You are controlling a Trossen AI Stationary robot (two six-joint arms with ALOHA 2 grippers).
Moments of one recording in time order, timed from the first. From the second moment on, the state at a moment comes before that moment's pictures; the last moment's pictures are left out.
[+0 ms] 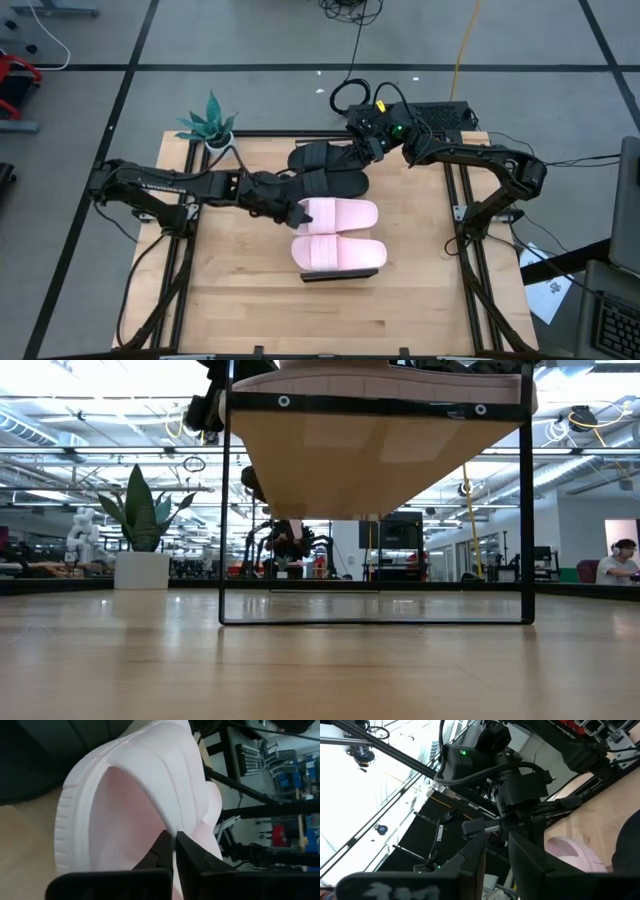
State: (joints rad) left arm -0.04 1.35 1.10 -0.33 0.09 -1.10; right arm -0.50 1.55 1.05 0.67 -1.05 1.19
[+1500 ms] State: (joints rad) left arm 0.04 1.35 0.95 -0.08 0.36 -1.37; right arm -0.50 1.55 1.05 0.67 -1.05 1.18
